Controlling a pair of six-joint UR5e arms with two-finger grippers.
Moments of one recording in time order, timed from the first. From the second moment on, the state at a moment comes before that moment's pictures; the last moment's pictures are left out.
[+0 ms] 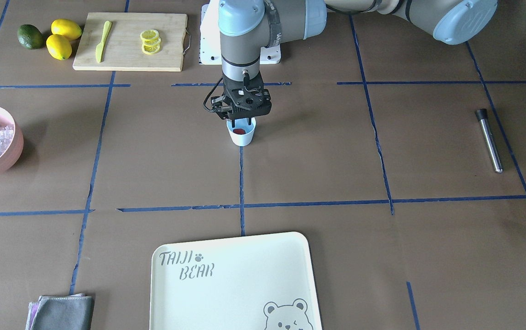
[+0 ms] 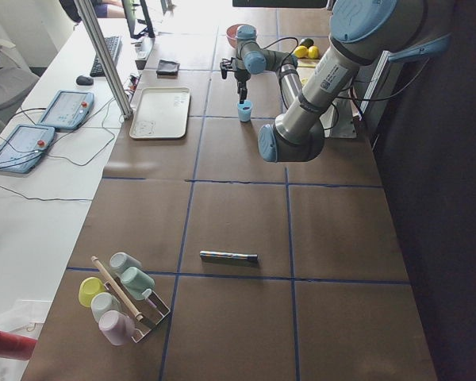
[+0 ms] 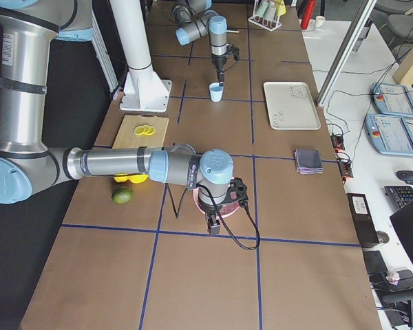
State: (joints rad) left arm -0.47 -2.46 -1.62 -1.44 -1.83 -1.43; right arm 1.59 -1.74 1.84 -1.77 2.33 -0.36
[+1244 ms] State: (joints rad) left arm -1.07 -1.75 -2.07 -1.35 -2.19 -0.44; right arm 1.59 -1.74 1.84 -1.77 2.33 -0.36
